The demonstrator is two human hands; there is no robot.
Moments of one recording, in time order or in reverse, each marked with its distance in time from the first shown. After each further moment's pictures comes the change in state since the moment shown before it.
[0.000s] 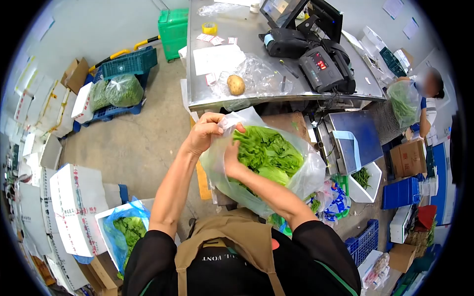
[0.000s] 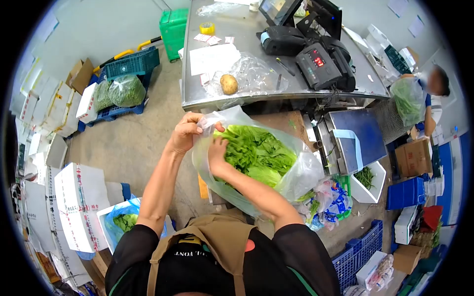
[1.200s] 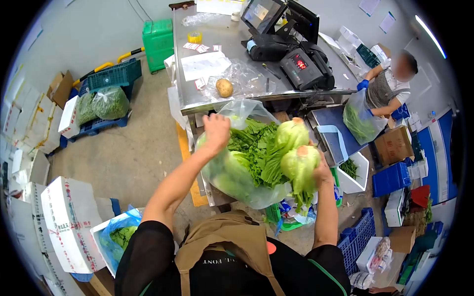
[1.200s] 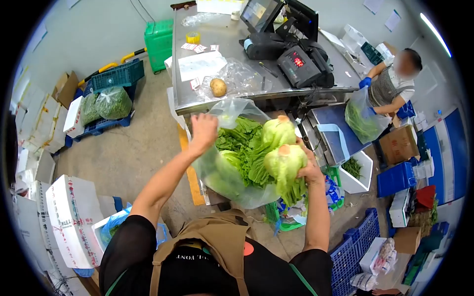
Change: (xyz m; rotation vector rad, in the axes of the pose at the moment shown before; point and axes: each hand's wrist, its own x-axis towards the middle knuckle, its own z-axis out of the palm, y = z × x) left_hand 0.020 -0.097 -0.011 1.857 0.324 0.102; right_hand -0.218 0.187 -0.151 1.488 0.216 -0.173
